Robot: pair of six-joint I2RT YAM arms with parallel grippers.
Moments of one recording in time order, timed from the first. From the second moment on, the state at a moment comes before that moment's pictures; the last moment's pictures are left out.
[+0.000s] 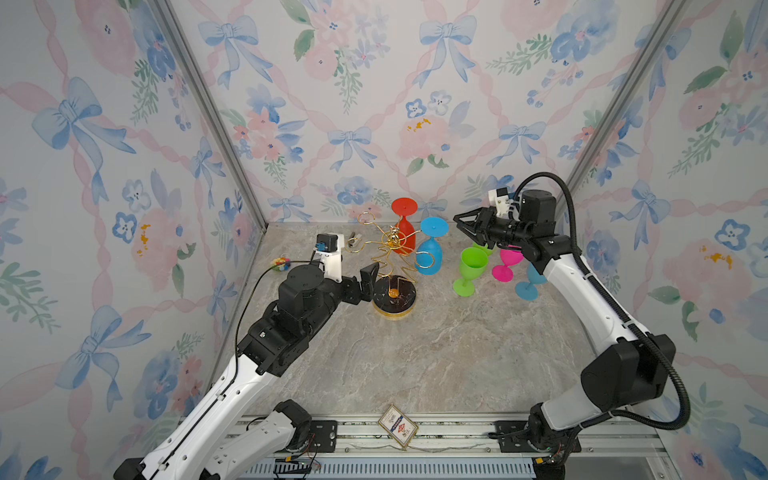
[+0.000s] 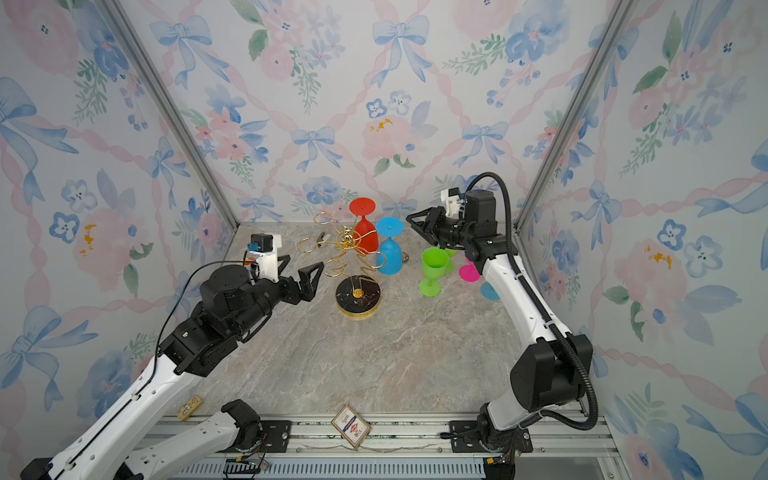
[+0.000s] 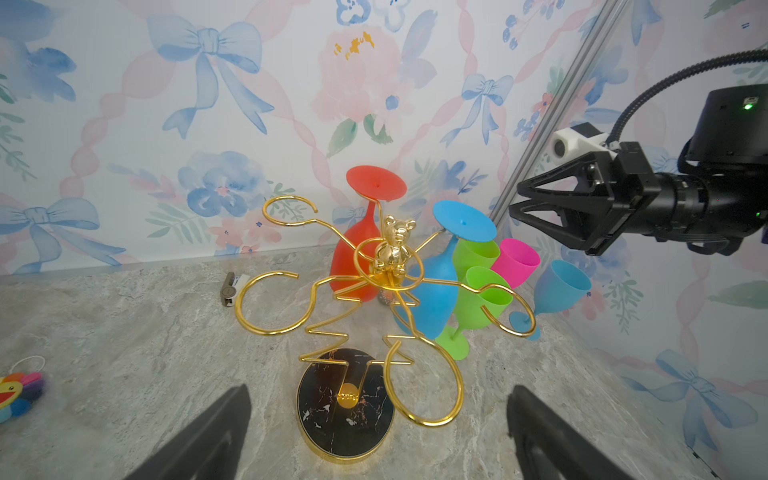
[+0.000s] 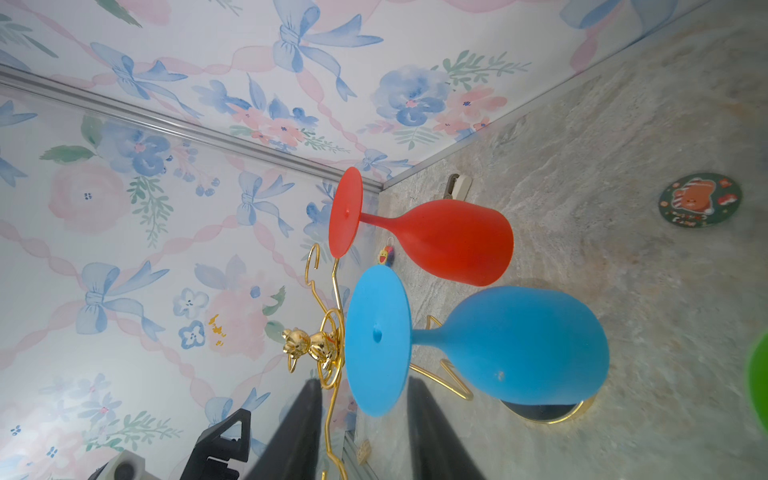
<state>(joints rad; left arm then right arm) -0.57 0.88 1.06 -0.38 -0.12 -0.28 0.21 1.58 1.52 -0.29 -0.71 0.95</state>
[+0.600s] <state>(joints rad) -0.44 0.87 1.06 -0.38 0.02 -0.32 0.23 1.64 1.51 -0.24 -0.73 0.99</state>
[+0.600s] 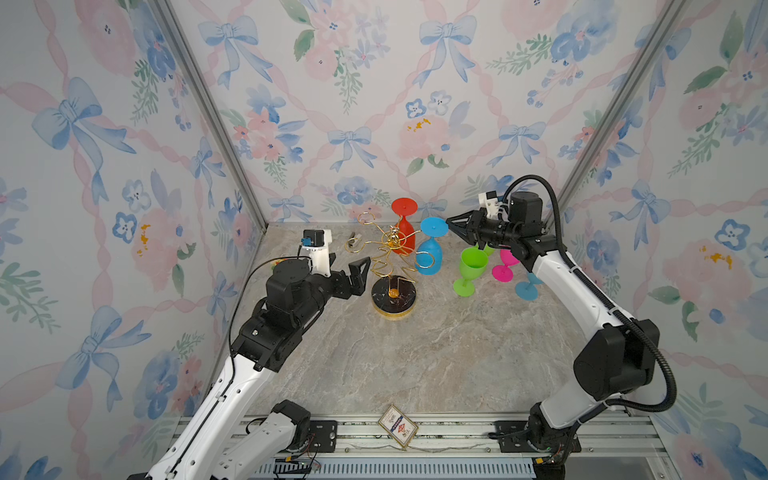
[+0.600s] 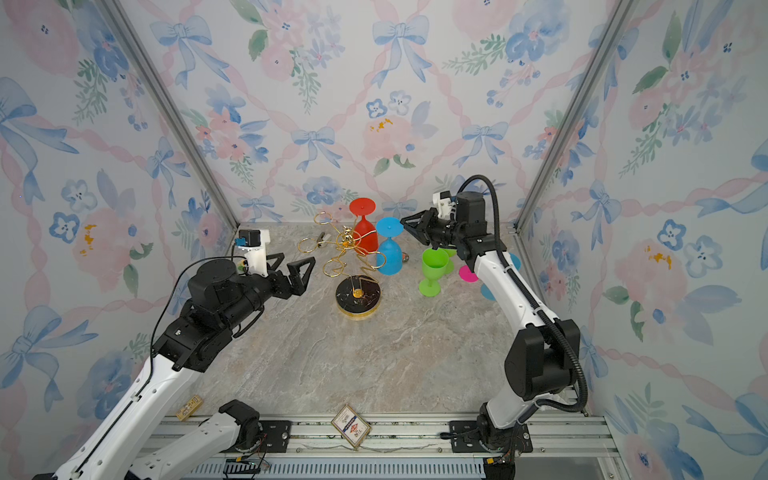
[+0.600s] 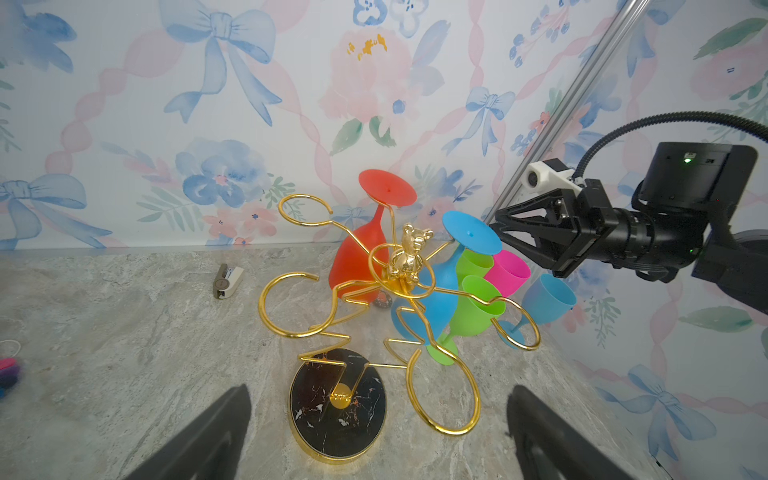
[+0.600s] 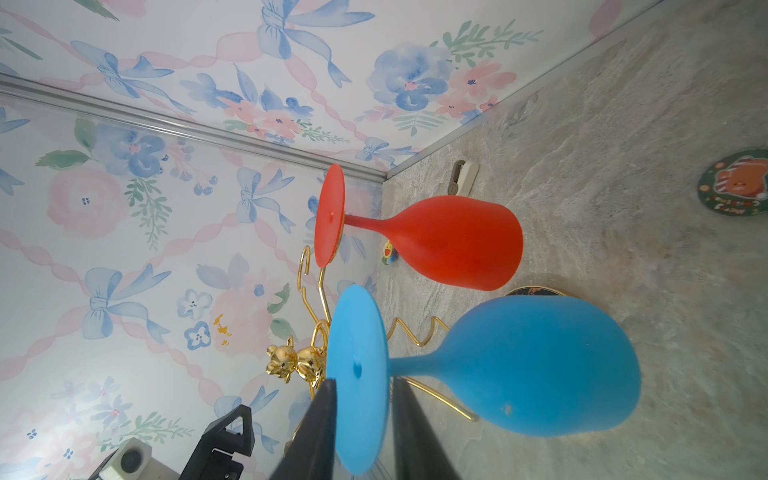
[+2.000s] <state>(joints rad) -0.44 0.85 1.04 -0.38 0.01 -0.32 0.24 1.68 1.51 -0.19 -0.78 1.06</state>
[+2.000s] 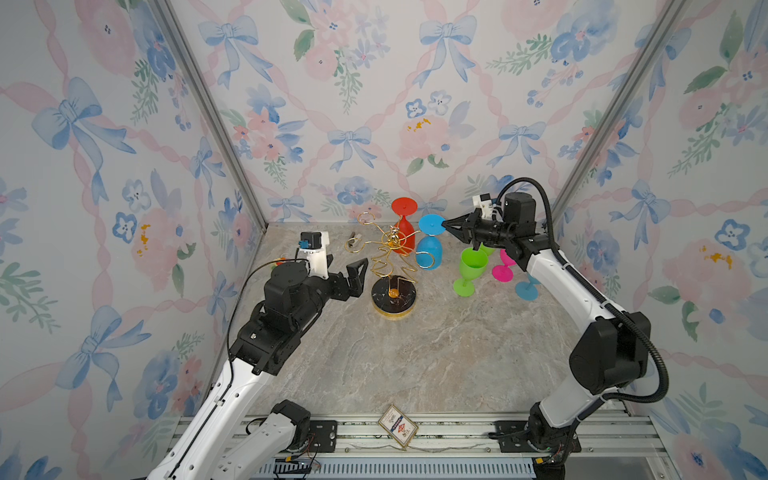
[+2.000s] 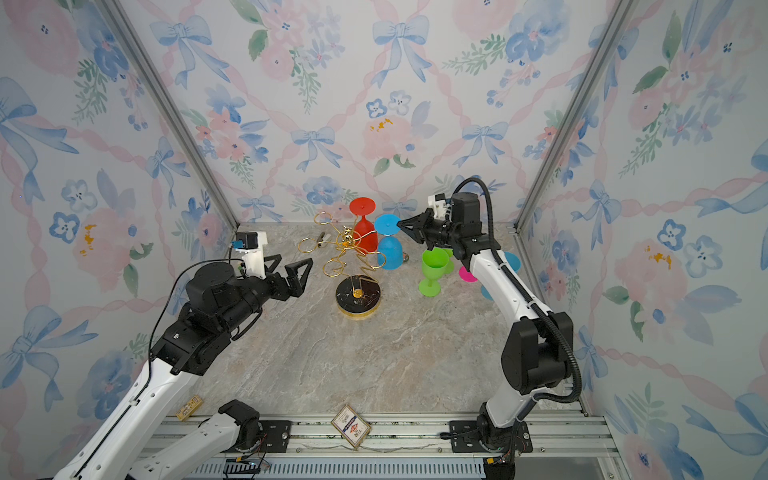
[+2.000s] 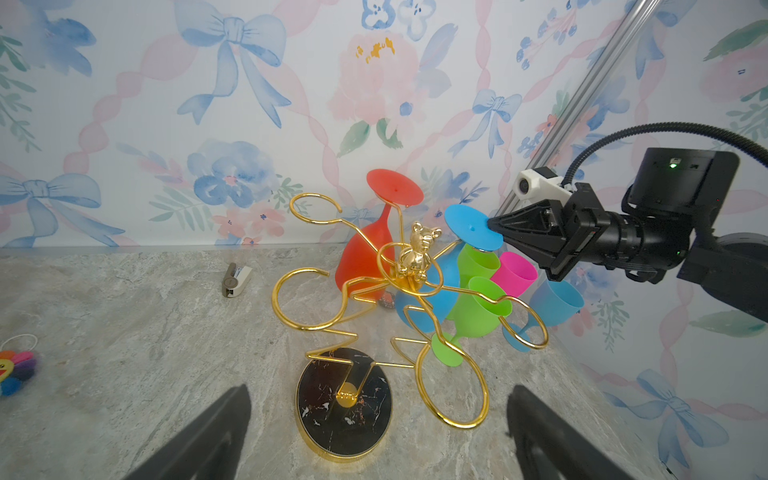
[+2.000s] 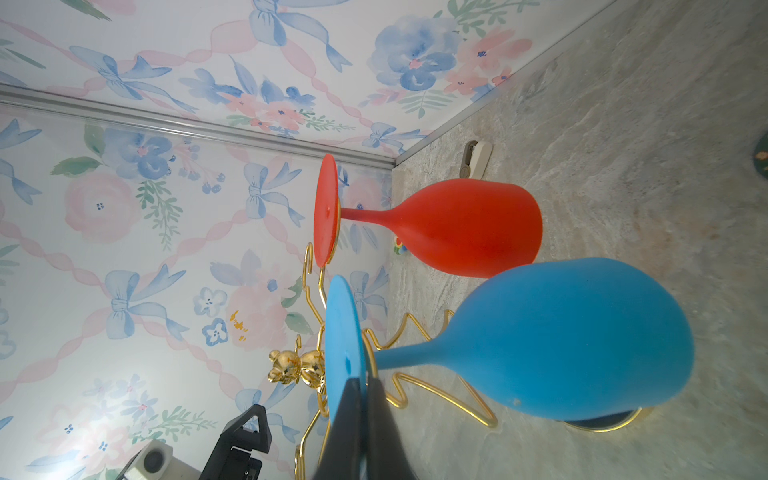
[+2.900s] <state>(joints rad) -0.44 0.85 1.03 -0.38 0.00 -0.32 0.24 1.66 1.49 -0.15 -0.84 1.12</state>
